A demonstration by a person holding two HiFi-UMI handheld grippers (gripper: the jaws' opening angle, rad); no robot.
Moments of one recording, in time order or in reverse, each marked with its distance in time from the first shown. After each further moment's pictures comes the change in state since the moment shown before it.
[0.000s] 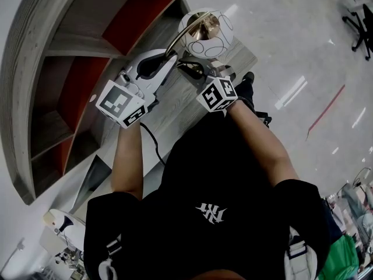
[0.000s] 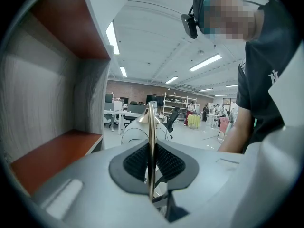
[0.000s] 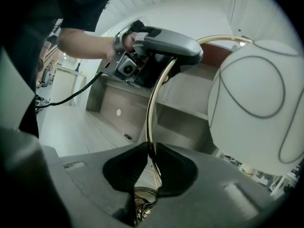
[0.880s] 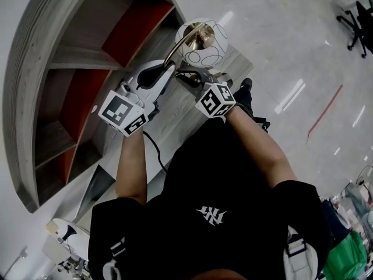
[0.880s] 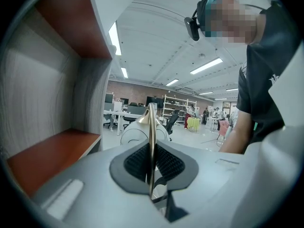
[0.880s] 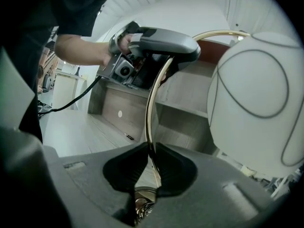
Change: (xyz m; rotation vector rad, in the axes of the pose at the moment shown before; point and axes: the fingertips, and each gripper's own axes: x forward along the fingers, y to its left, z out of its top) left arm 0.001 0.000 0.002 -0.031 -0.022 -0.007; right arm 0.000 -0.001 0.001 0.043 0.004 0.039
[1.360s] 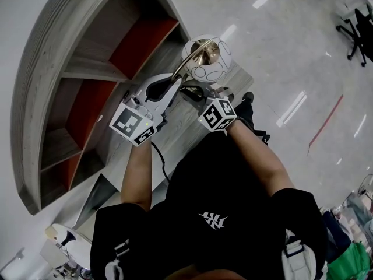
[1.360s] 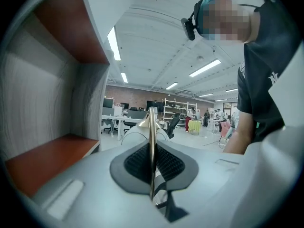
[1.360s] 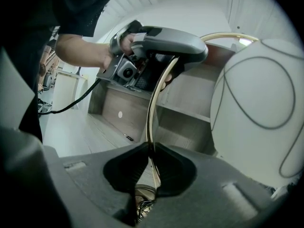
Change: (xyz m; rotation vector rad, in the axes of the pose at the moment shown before) left arm 0.003 -0.006 0.007 0.025 -0.061 0.009; right arm -0.003 0.003 0.006 -0.027 -0.011 -0.010
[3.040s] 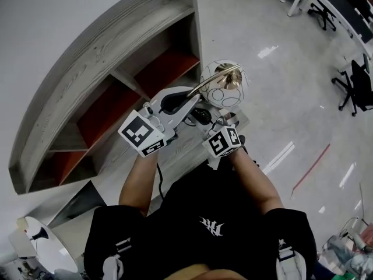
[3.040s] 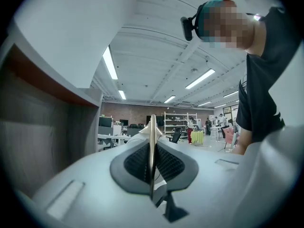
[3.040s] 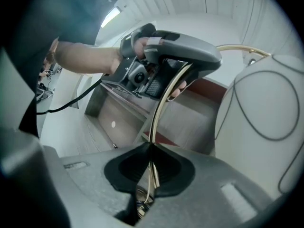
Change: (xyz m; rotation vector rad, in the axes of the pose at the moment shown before) left arm -0.013 -0.026 0.117 0.071 -0.193 0.004; right arm -0.039 -0.043 0.101 -0.188 -0.073 -0.057
